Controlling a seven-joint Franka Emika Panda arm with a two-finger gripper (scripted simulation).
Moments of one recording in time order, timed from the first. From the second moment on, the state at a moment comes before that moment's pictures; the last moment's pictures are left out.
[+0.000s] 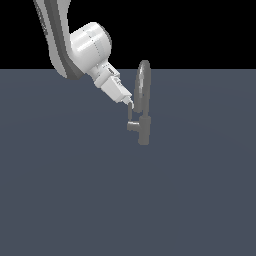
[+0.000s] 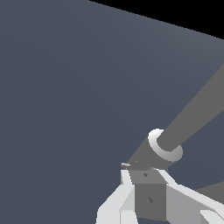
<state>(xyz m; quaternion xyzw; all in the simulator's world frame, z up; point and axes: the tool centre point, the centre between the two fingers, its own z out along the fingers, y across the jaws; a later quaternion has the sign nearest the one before) 0.069 -0.018 0.159 0.63 -0.67 0.18 0.35</state>
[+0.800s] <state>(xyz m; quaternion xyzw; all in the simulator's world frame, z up) 0.045 -0.013 0.166 0.64 -0.66 0.18 0.36</state>
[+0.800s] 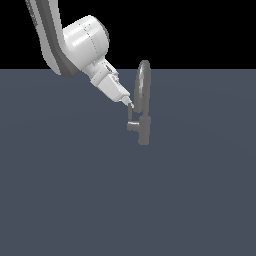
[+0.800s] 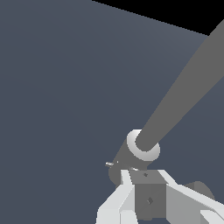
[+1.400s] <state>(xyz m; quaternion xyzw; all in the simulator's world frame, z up) 0.024 -0.012 0.170 0.64 -0.66 0.17 0.35</state>
